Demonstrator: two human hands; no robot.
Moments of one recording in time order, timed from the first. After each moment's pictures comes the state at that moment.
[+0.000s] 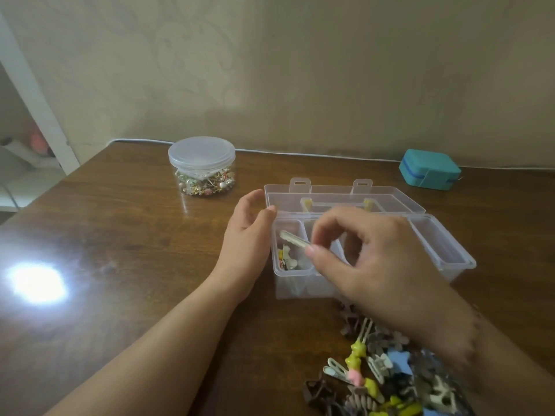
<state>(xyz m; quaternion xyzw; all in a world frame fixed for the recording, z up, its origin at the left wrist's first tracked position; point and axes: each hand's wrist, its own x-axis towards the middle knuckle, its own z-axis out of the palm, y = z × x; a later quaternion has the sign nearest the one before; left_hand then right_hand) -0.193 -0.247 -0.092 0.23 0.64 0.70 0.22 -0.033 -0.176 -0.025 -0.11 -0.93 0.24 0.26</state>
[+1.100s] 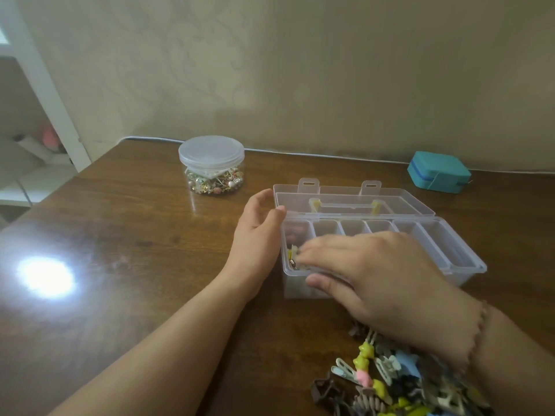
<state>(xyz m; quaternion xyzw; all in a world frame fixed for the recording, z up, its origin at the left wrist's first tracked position) -0.194 -0.248 -0.091 0.23 0.64 0.70 0.23 -0.036 -0.179 -0.020 -0.03 -1.00 0.02 0.08</state>
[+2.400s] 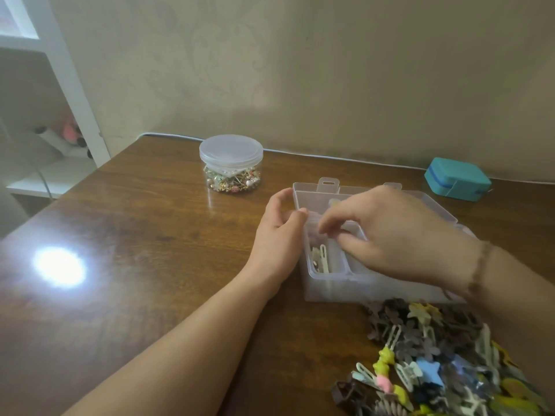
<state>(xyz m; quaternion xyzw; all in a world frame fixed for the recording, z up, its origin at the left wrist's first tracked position) -0.194 -0.249 -0.090 0.24 0.63 0.70 0.24 -0.078 -0.158 0.003 -0.07 -0.99 0.04 0.09</state>
